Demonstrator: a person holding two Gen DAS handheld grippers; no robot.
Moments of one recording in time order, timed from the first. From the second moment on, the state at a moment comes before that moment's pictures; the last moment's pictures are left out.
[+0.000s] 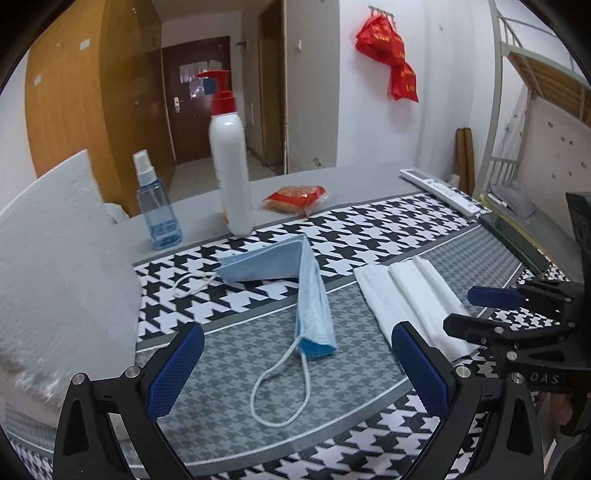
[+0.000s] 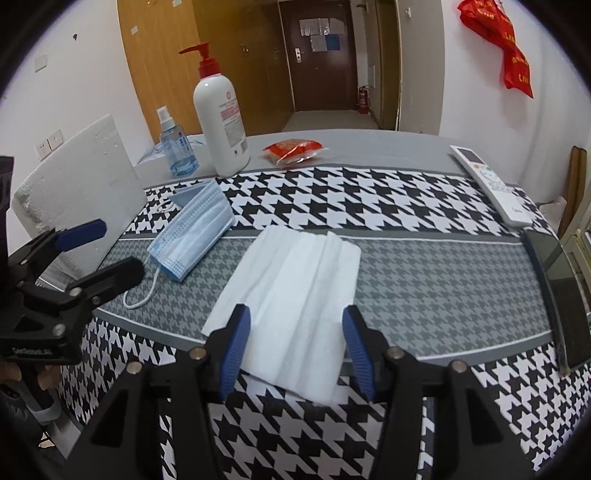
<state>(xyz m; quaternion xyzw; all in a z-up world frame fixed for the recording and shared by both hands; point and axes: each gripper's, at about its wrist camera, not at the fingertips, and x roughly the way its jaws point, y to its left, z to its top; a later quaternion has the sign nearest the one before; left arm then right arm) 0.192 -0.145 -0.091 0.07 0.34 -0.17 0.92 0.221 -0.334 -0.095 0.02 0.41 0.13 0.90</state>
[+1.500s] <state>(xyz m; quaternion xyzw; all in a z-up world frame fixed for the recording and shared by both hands) 0.215 -0.157 -0.110 0.06 0.36 -0.17 0.92 0.246 -0.308 -0.109 -0.02 0.43 0.09 0.90</state>
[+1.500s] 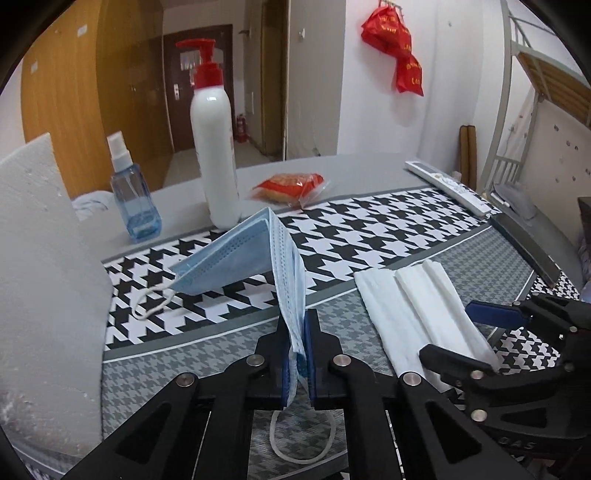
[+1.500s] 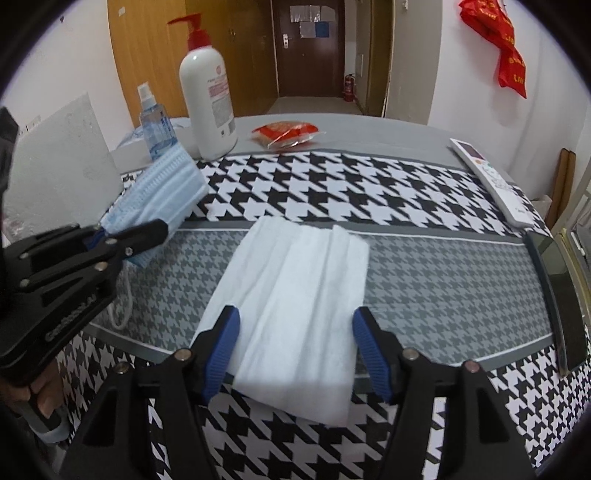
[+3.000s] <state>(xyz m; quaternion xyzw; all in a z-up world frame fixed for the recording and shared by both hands) 0.150 -0.120 -0.052 0.06 0.24 -0.15 0.96 0.204 -0.298 -0.069 0.01 0.37 0.13 0.92</state>
